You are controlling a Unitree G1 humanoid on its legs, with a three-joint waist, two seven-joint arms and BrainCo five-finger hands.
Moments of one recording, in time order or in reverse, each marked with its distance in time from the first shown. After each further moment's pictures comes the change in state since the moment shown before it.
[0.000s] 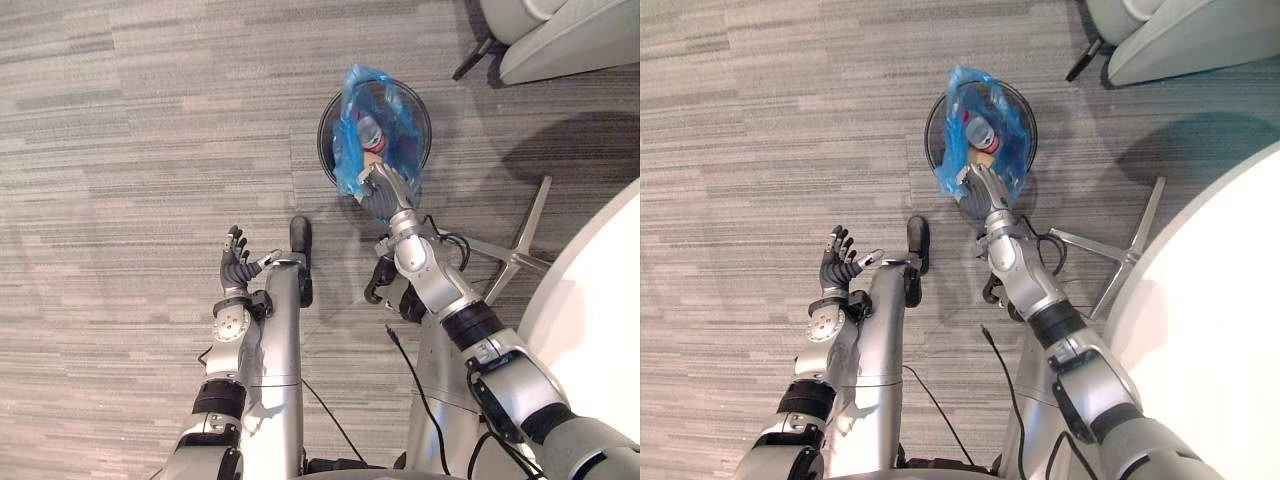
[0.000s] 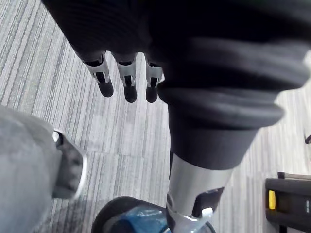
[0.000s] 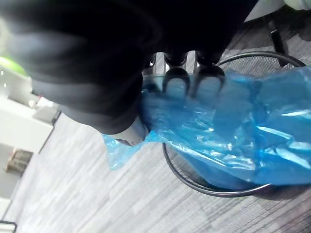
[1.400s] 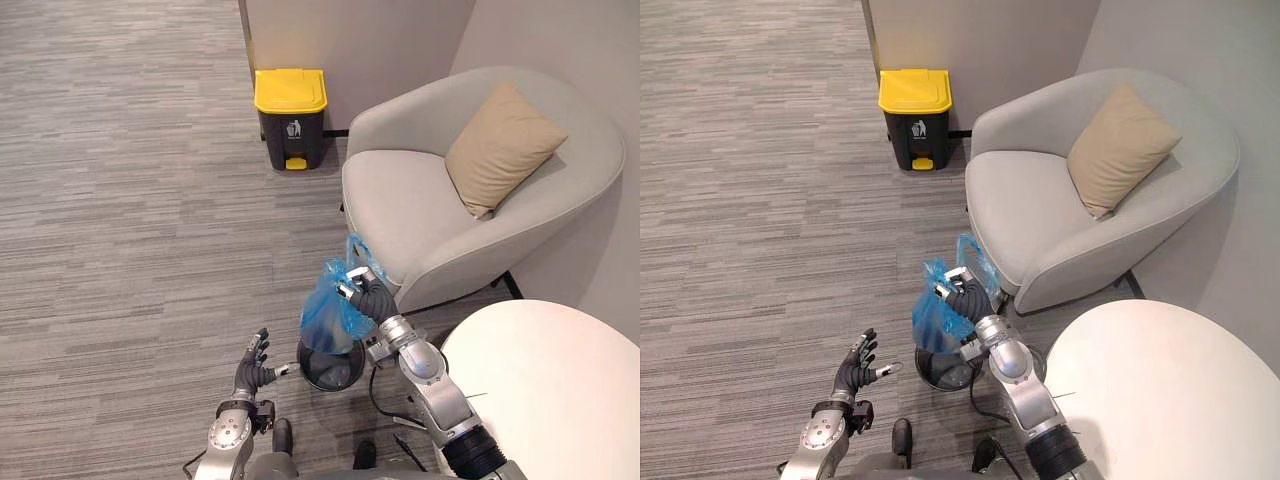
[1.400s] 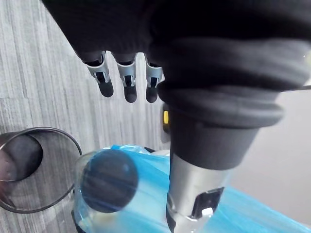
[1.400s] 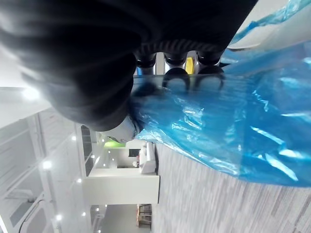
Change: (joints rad) left arm 0.462 0.070 -0.193 -0.127 0.119 0.008 -0.130; right arm 0.508 0.085 0.013 -0.243 0.457 -0.095 0.288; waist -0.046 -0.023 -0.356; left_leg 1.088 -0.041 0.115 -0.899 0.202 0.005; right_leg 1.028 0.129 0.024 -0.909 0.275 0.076
